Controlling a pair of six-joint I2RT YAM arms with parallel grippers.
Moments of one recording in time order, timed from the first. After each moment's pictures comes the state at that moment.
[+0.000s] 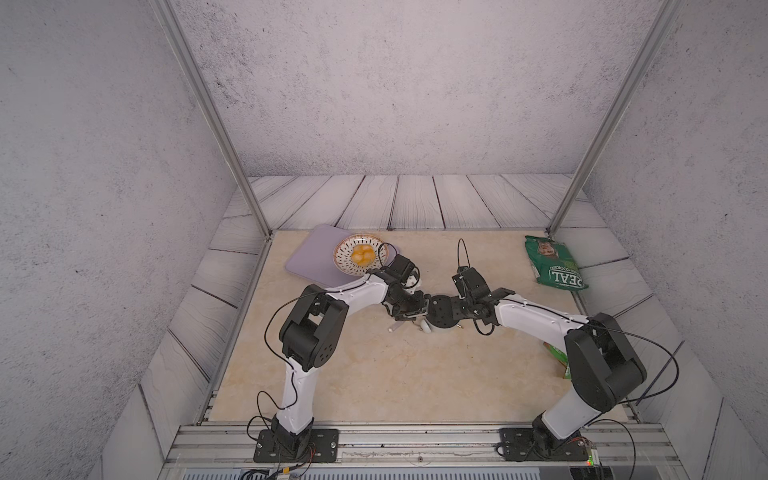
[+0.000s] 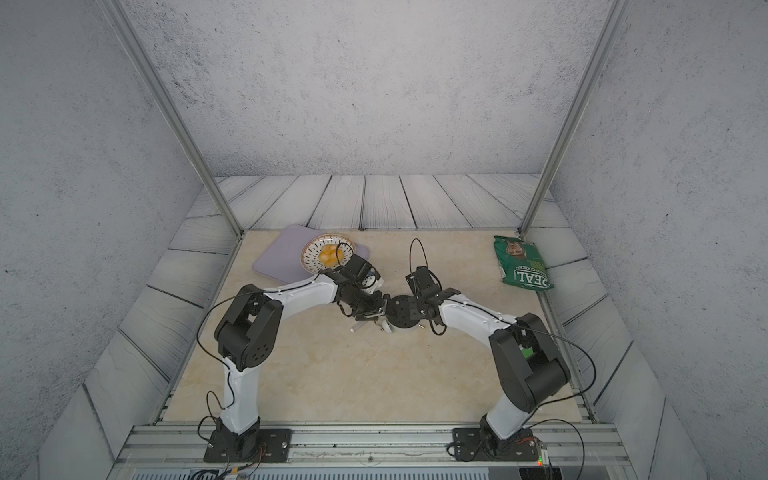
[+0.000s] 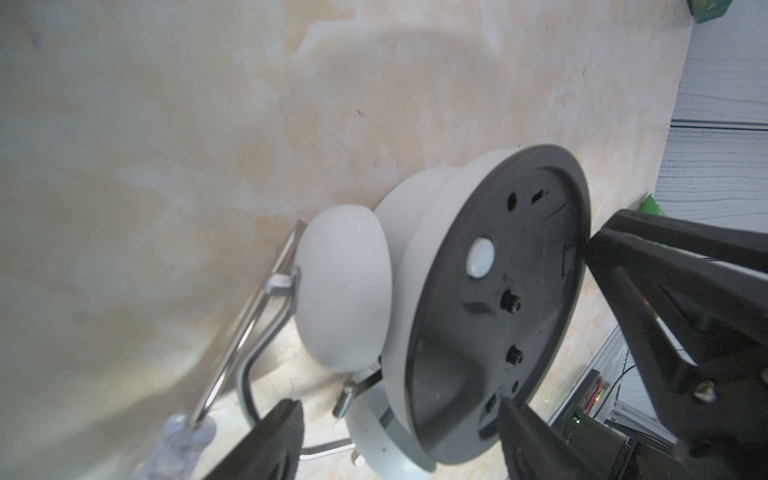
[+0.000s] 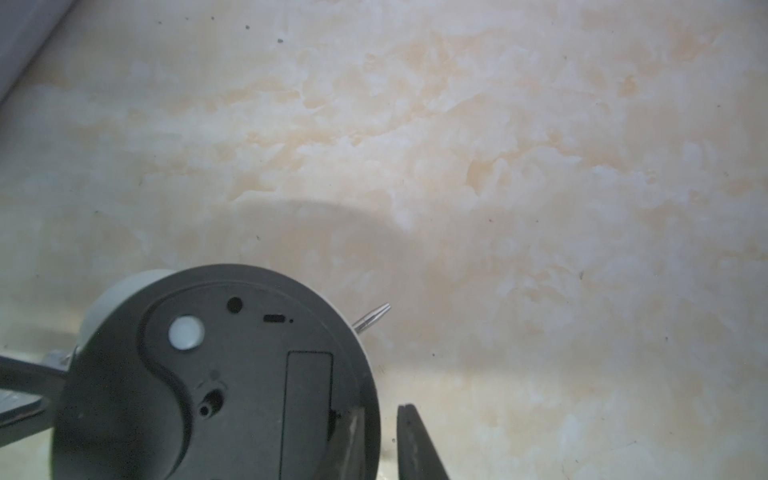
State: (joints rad) left arm -0.64 2.05 1.44 -0.52 0.54 -0.55; right arm 0.54 1.64 1.00 -0.41 0.22 0.33
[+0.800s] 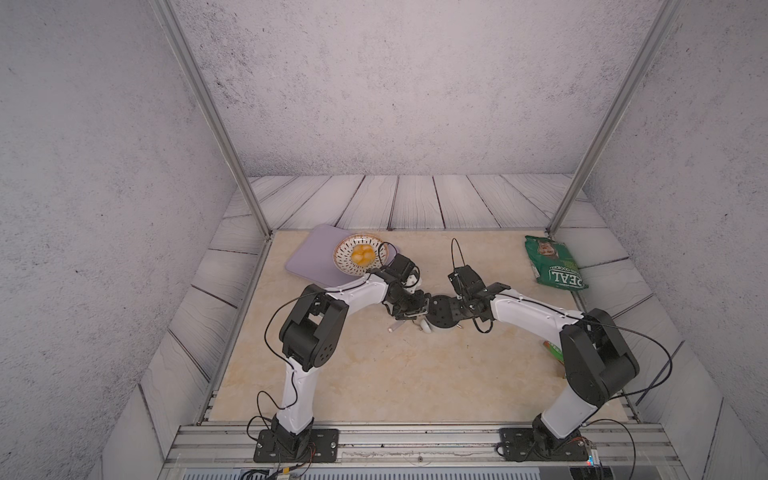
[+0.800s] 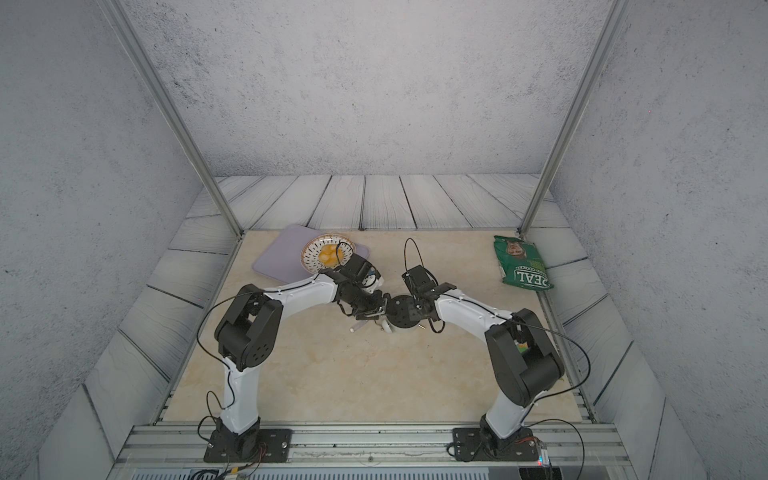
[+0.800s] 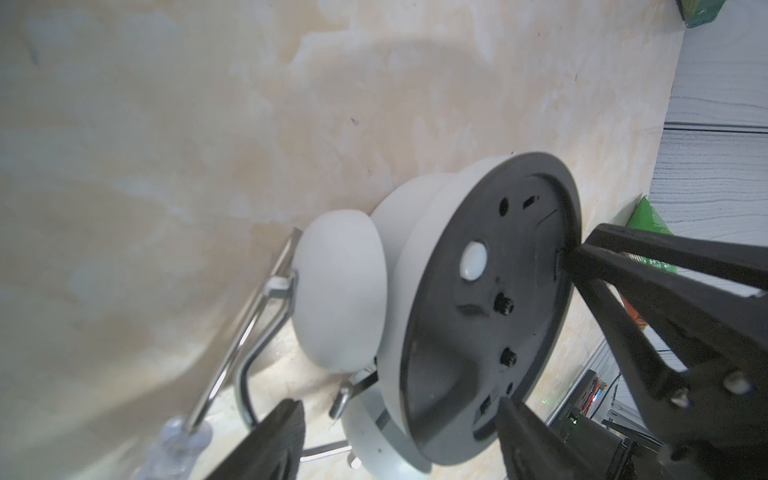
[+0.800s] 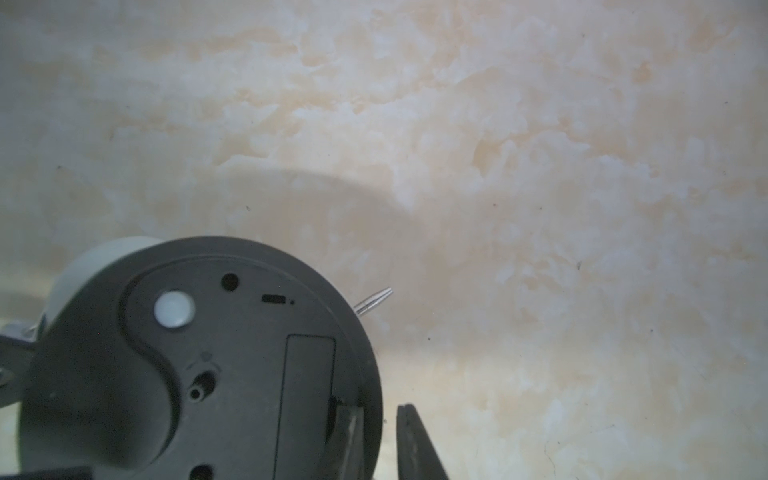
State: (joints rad) left arm -0.64 2.05 1.44 -0.51 0.55 -0.55; right arm 0.55 1.67 1.07 -0.52 0.23 0.30
